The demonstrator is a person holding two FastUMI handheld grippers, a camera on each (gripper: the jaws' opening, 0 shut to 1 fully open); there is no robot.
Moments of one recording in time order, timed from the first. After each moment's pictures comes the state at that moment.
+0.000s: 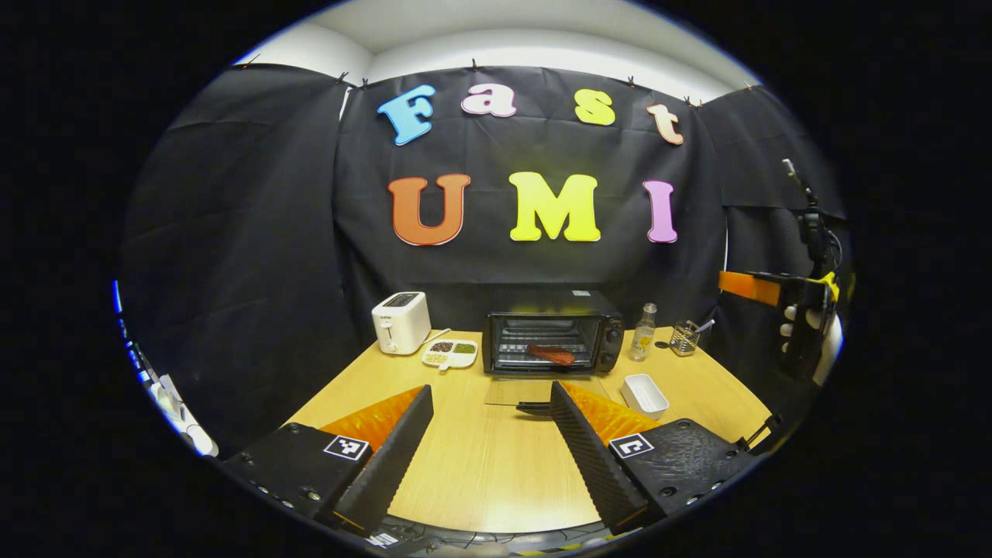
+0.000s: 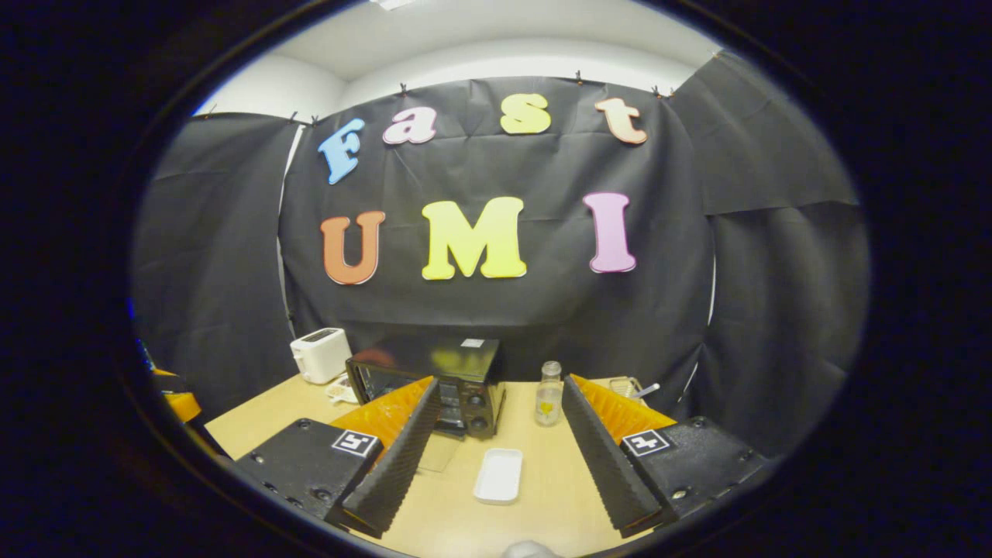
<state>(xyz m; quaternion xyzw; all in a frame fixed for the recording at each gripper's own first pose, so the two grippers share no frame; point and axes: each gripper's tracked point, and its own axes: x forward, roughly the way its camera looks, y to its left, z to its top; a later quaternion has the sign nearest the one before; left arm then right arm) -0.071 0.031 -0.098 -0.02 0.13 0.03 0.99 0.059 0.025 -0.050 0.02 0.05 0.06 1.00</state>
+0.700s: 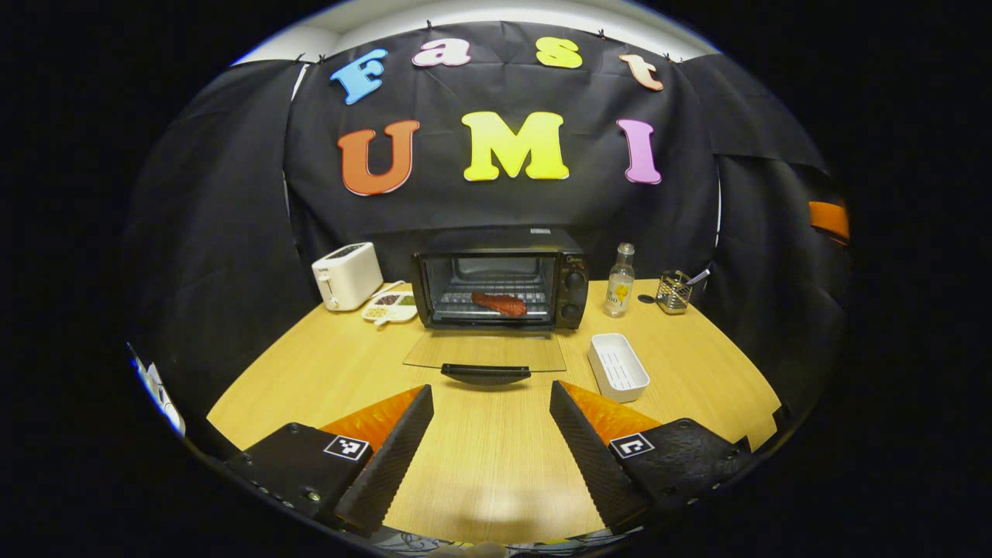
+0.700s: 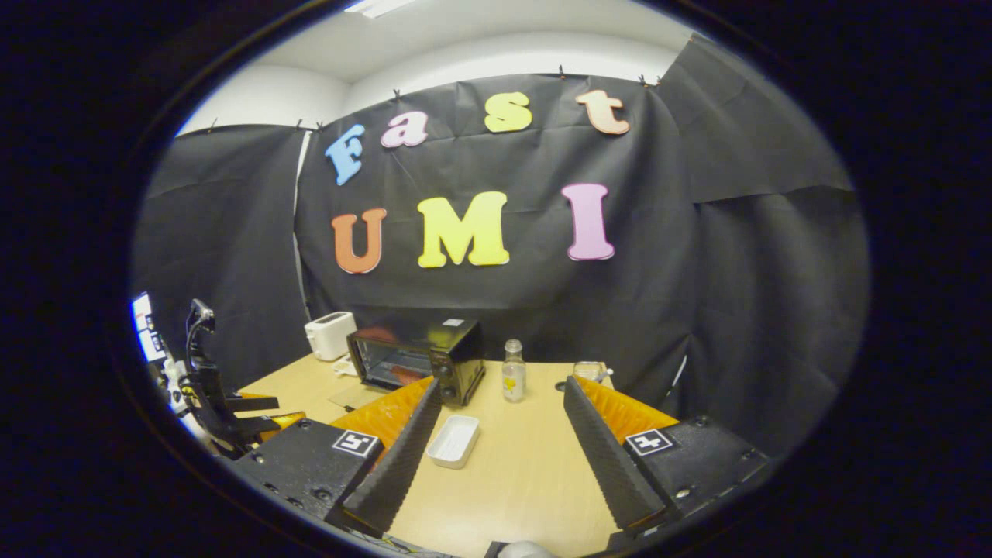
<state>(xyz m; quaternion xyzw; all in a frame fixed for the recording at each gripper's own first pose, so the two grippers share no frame) 0.007 -0.084 -0.218 -0.02 0.23 0.01 0.97 0.008 -0.087 -0.067 0.02 0.09 0.09 0.99</state>
